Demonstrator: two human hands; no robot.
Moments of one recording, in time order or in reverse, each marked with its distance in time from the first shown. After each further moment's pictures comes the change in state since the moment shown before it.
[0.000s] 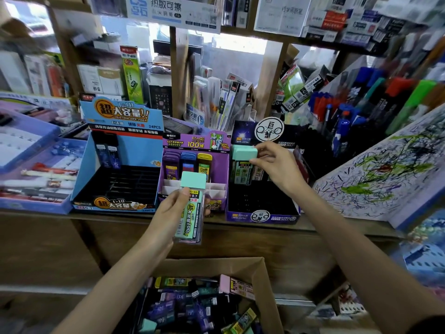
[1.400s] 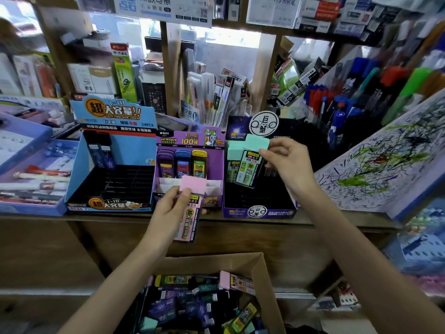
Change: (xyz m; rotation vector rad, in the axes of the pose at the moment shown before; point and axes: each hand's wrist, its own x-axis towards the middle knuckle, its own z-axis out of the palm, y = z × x) left_hand 0.000 -0.005 0.005 0.227 0.000 0.204; right_hand -0.032 -0.034 -0.016 0.285 0.210 0.165
